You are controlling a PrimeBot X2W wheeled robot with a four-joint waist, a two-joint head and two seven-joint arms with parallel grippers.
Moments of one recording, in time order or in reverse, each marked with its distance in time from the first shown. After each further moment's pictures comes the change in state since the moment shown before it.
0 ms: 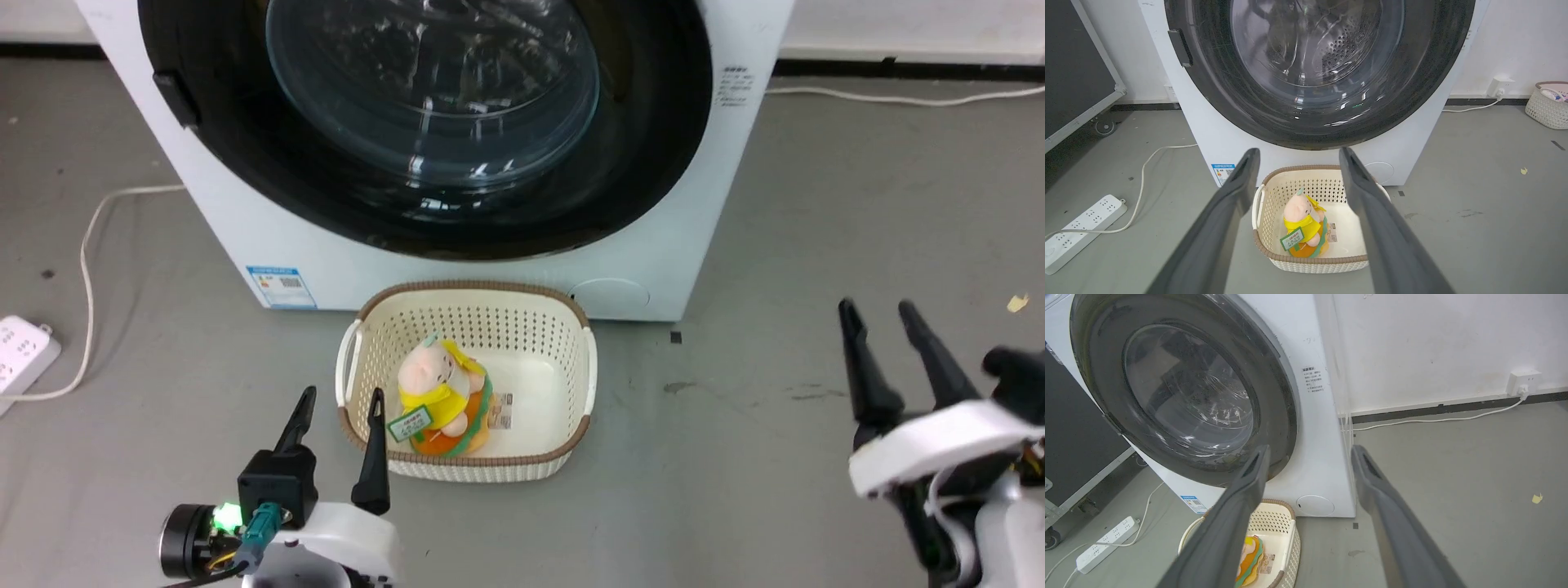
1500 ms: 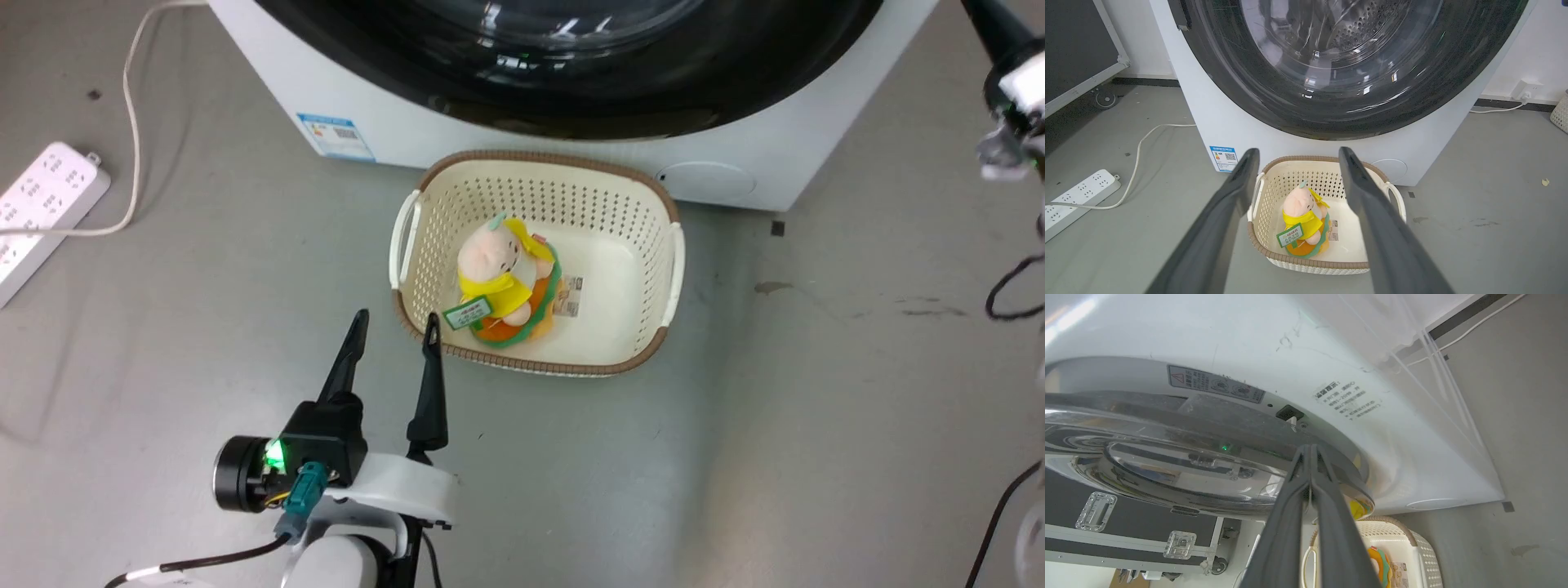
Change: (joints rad) left arm -0.133 0.000 -0.154 0.001 -0.087 0.100 -0.094; right arm -0.855 -0.091 -0.189 0.669 0.463 -0.002 0.355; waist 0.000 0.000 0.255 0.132
